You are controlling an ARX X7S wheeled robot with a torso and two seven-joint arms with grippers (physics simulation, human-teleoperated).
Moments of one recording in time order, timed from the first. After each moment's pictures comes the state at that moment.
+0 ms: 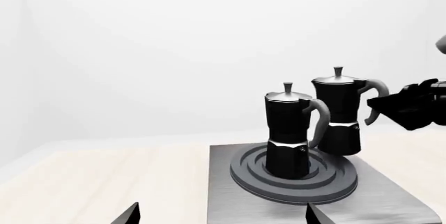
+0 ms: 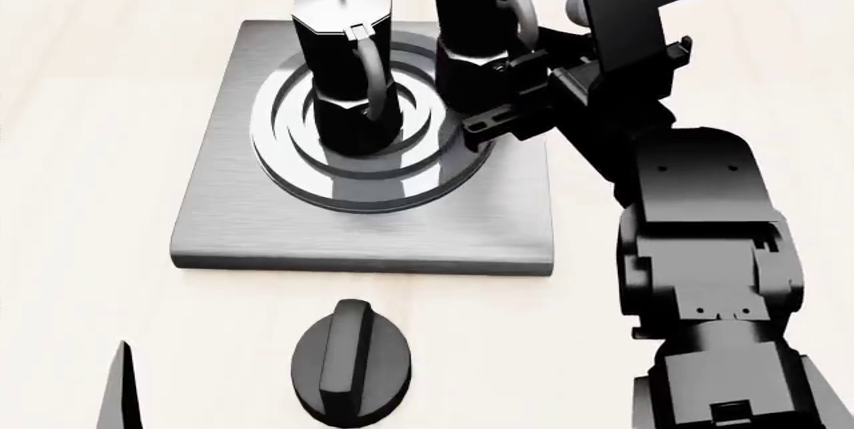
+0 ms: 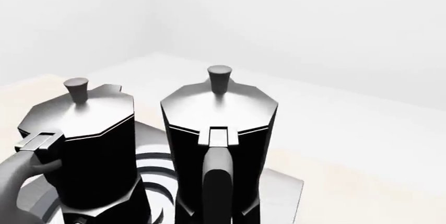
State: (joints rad) left arm 0.09 -0.52 0.36 0.66 -0.25 -0.07 -0.53; right arm 1.36 0.15 -0.35 1.31 0.29 -0.06 -0.51
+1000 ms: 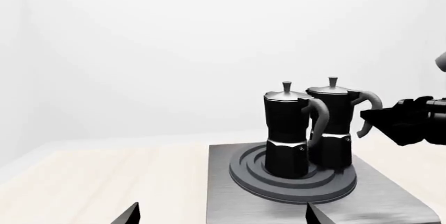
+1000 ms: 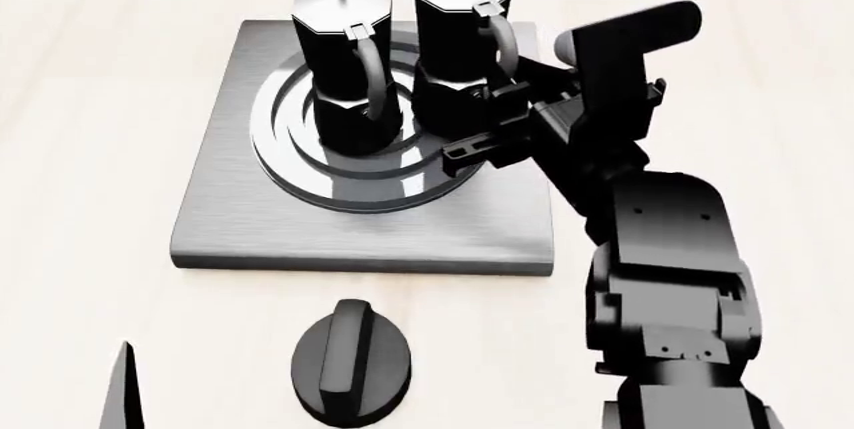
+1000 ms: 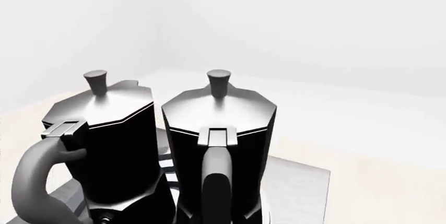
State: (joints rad) left arm 0.09 -0.52 0.37 0.65 -0.25 -0.06 -0.53; right arm 1.27 0.10 -0.07 1.30 0.12 -0.11 -0.55
